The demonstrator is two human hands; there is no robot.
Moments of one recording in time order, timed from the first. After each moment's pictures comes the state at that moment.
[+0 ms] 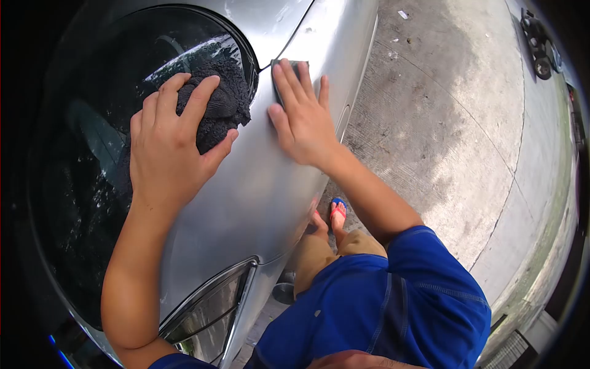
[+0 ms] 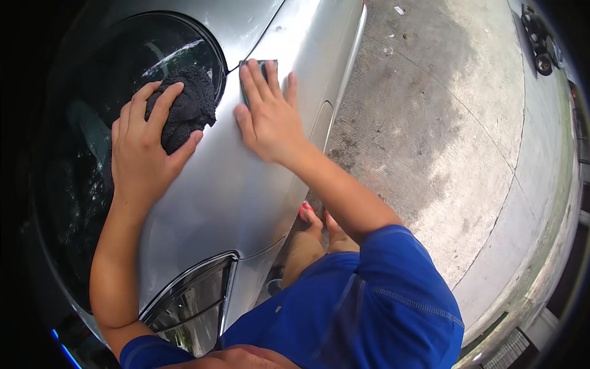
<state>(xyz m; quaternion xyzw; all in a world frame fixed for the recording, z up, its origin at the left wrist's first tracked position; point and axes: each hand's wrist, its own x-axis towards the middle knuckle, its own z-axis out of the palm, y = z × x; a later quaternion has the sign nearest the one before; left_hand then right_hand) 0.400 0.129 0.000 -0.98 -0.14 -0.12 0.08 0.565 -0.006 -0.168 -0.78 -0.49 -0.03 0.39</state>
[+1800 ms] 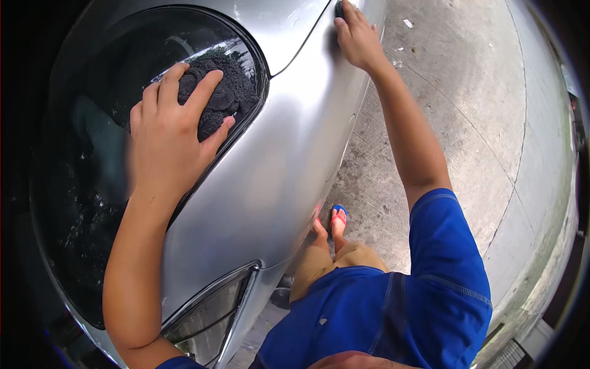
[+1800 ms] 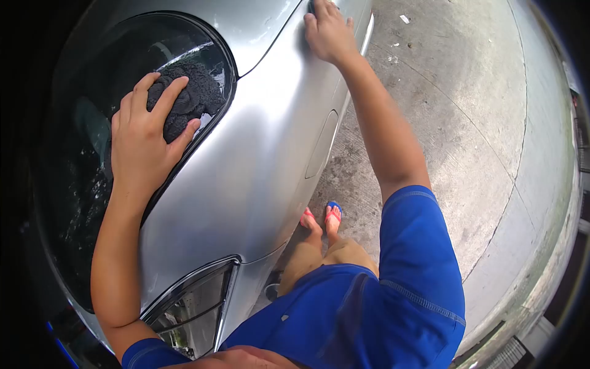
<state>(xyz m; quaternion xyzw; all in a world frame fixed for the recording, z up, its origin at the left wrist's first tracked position) 0.411 0.146 0.006 -0.97 -0.16 -0.13 0.16 0.797 0.047 -0.161 -0.79 -0.42 0.02 0.45</state>
